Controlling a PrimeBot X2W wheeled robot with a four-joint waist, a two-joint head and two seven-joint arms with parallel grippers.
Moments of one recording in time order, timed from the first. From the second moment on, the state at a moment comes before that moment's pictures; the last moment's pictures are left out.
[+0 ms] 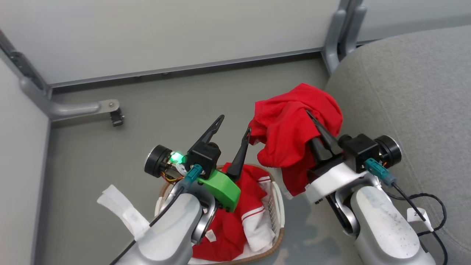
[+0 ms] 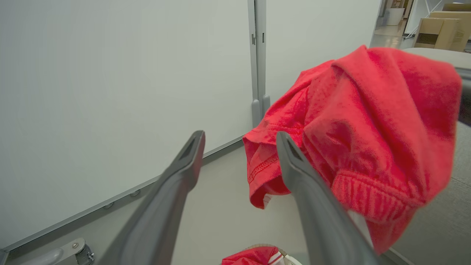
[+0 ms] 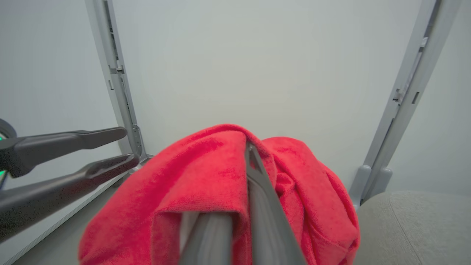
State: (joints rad) left arm -0.55 0.08 -0.76 0.51 -0.39 0.06 -0.26; right arm -0.39 -0.05 0.29 0.29 0.12 0.13 -0.26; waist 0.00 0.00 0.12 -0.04
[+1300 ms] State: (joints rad) left arm -0.55 0.07 -0.63 0.52 -0.15 -0.05 -0.26; right arm -0.64 -0.22 -0.02 0.37 0.01 0.13 -0.26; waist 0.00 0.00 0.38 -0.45
